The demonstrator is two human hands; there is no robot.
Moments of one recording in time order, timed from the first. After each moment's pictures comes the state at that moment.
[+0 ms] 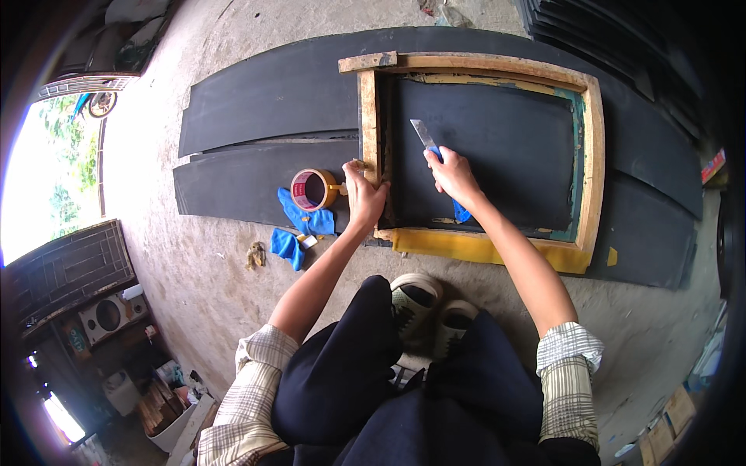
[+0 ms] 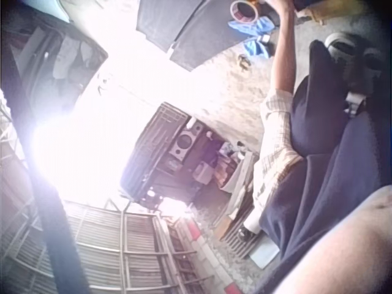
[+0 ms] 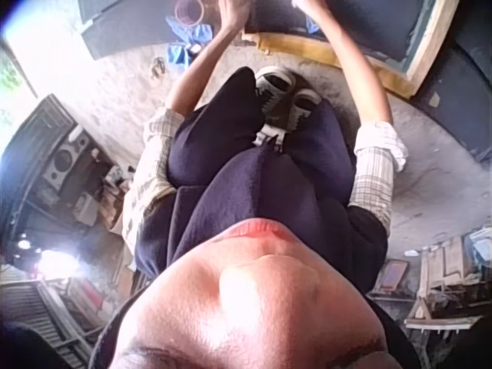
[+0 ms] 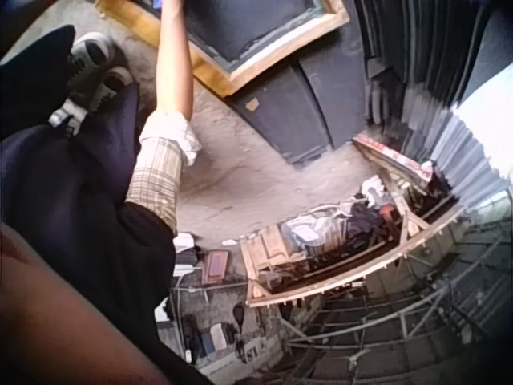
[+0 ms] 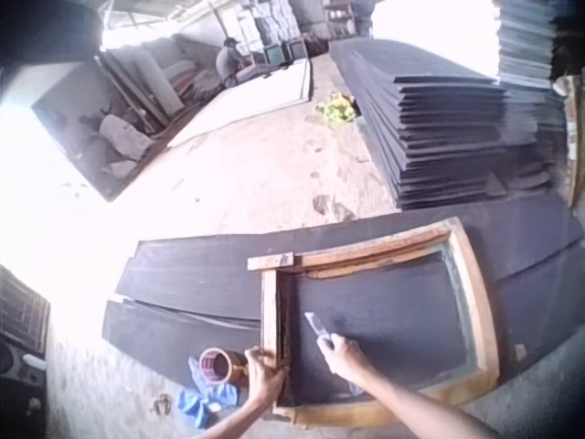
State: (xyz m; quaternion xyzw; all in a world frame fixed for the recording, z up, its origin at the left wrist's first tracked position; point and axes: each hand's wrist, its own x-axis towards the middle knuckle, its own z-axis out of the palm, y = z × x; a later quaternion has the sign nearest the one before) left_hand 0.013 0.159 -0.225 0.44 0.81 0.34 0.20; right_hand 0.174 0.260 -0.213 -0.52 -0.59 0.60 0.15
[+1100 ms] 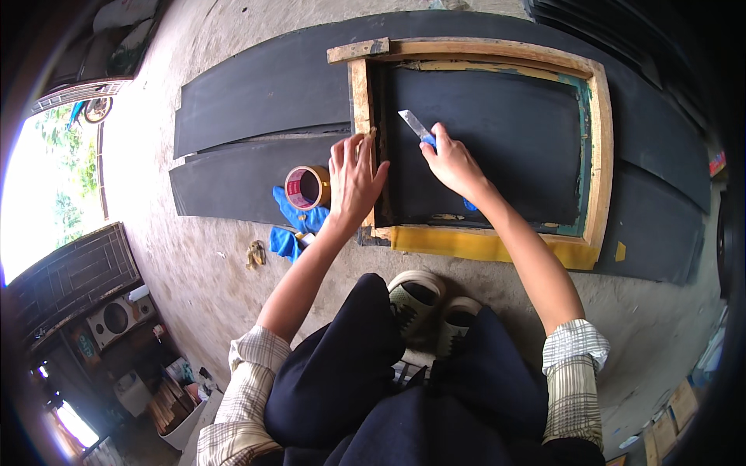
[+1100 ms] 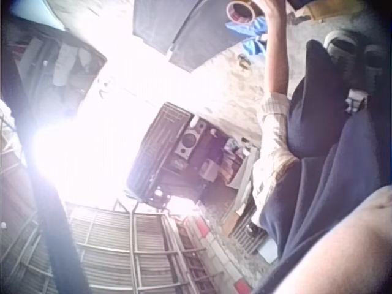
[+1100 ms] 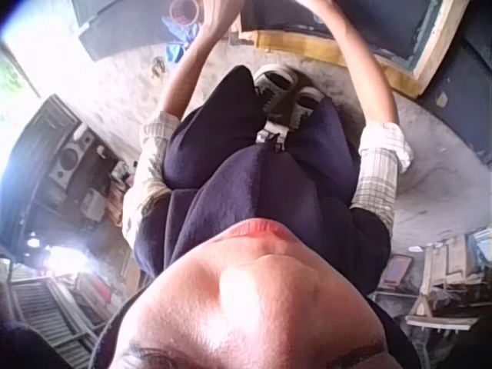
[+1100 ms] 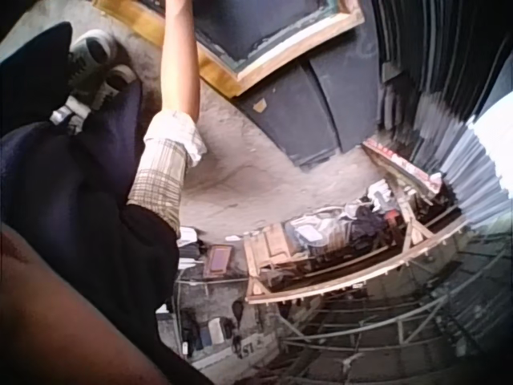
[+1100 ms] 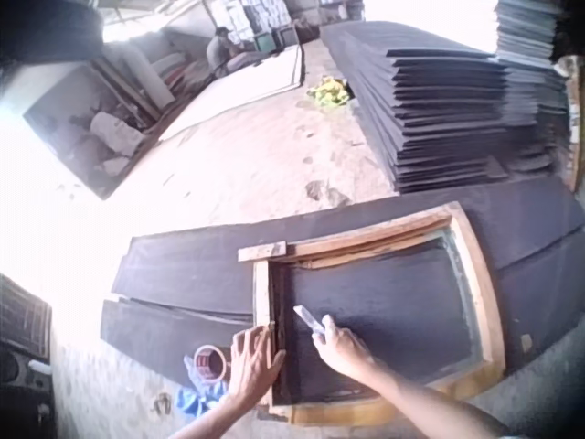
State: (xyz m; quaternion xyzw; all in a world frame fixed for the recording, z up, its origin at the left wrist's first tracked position) left_hand 0.005 0.182 -0.177 0.69 0.71 0.15 0.02; right_hand 0.173 0.270 -0.213 -0.48 -0.73 0.47 0.13
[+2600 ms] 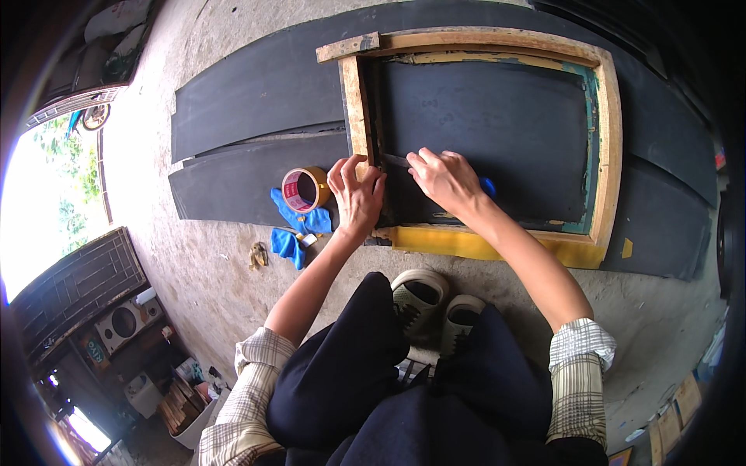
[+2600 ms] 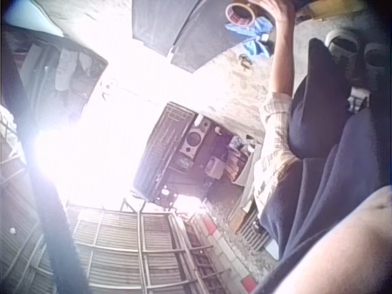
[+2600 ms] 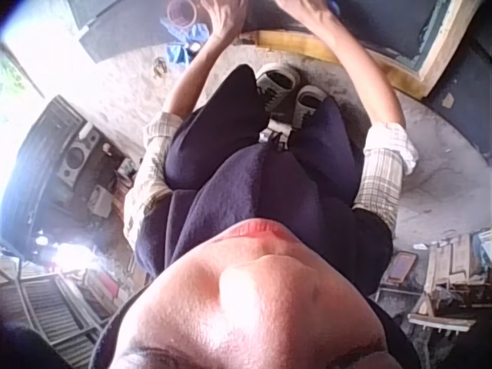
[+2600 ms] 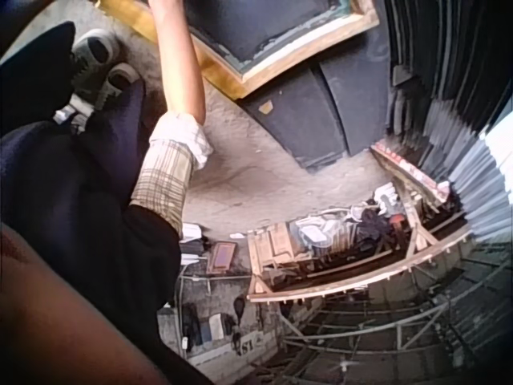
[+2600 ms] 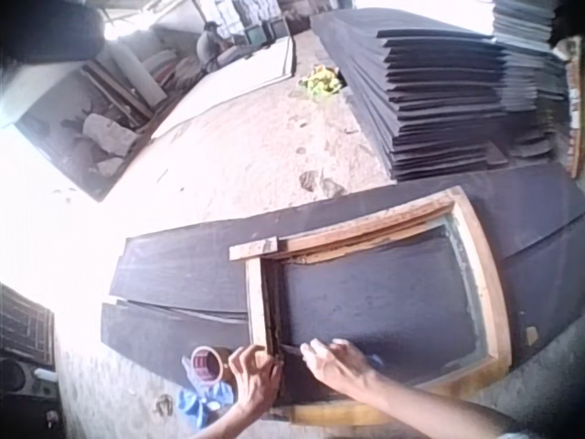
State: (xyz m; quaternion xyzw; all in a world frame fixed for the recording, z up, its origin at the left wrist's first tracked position) left_hand 0.012 0.151 -0.215 0.67 0.72 0.17 -0.02; right_hand 0.176 0.242 -0.224 -0.32 -0.90 0.23 0.18
